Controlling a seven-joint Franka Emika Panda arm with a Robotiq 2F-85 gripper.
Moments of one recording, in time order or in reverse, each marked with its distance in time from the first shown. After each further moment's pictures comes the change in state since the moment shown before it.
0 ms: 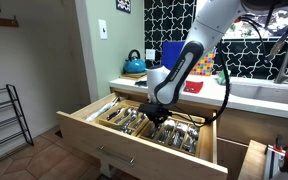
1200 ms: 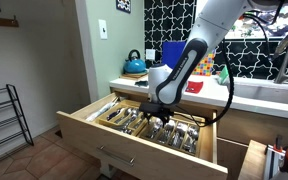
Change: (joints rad) arm 0.051 -0.049 -0.034 -0.053 0.022 0.043 -0.041
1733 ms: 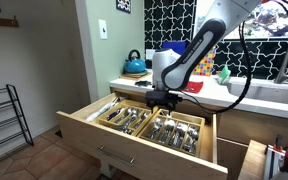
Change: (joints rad) arm -0.015 -0.193 -0.004 -0.062 -0.050 -0.129 -0.109
